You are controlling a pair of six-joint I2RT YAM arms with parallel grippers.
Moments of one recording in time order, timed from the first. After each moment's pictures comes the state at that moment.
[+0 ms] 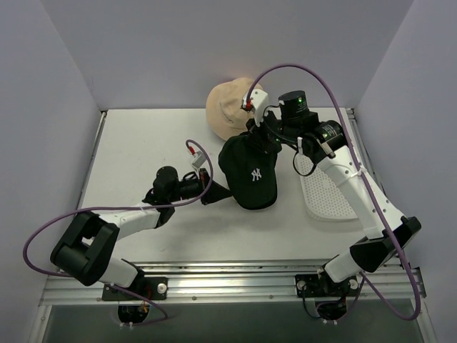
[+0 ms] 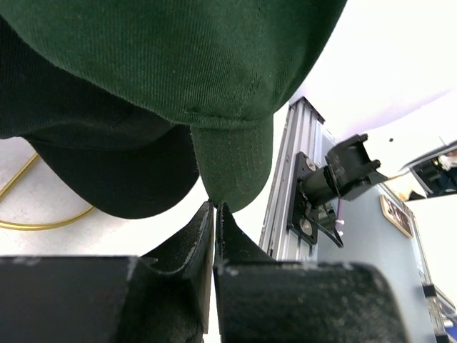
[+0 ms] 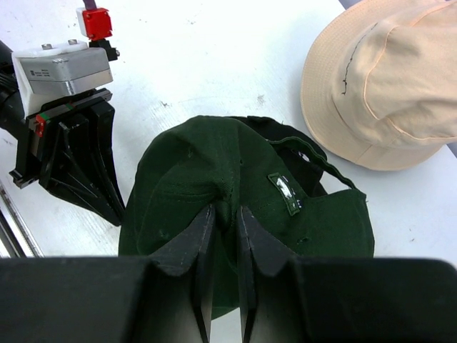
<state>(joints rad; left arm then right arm) -0.54 1.44 0.58 0.80 0.76 -0.64 0.54 1.50 1.74 -0.80 -0.32 -0.32</state>
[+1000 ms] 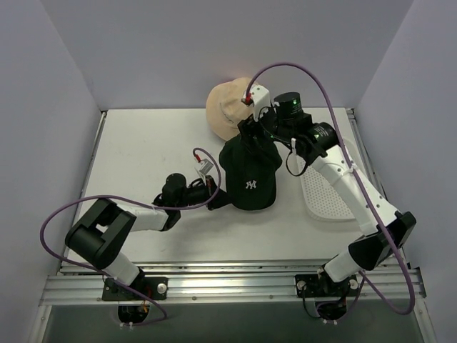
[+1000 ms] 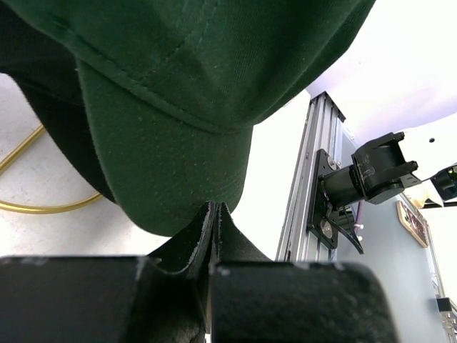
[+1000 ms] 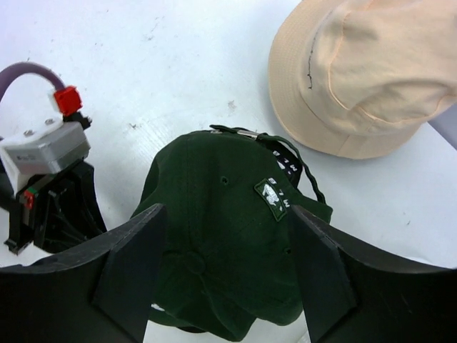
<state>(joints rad) -0.59 1.58 0.53 0.93 0.67 -0.65 0.54 1.52 1.69 -0.68 -0.22 -0.24</state>
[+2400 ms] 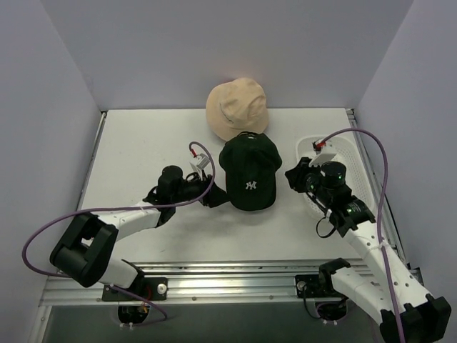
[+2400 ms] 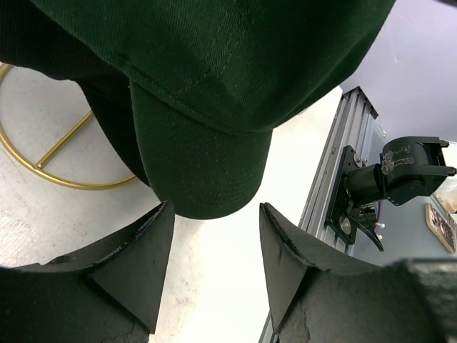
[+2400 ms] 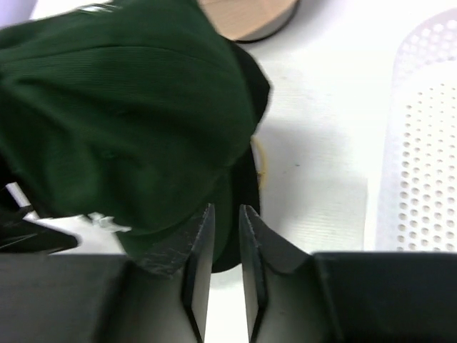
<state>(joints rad) -0.55 1.43 0.60 0.57 0.63 -0.53 0.34 0.83 0.73 -0.25 -0.06 0.37</state>
